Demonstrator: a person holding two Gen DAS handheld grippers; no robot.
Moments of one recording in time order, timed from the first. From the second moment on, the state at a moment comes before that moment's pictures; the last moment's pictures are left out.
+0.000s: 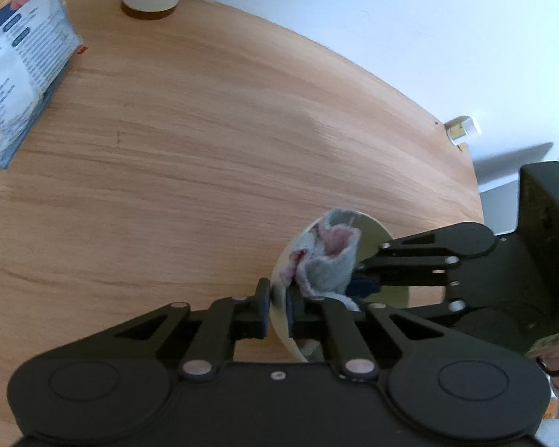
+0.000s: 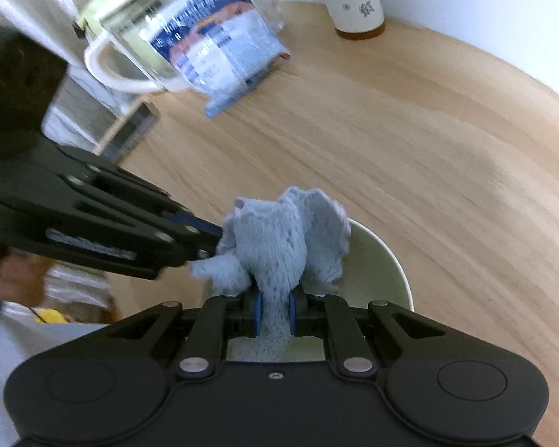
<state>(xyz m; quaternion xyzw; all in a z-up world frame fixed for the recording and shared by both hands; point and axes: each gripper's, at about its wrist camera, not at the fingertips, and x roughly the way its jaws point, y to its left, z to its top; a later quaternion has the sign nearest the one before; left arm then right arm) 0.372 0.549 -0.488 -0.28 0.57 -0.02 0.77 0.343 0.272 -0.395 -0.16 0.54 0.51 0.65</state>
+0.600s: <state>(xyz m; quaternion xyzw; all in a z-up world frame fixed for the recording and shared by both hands) 0.351 0.466 -0.438 -0.21 0.59 -0.03 0.78 0.338 0.255 -0.358 -0.21 0.54 0.51 0.64</state>
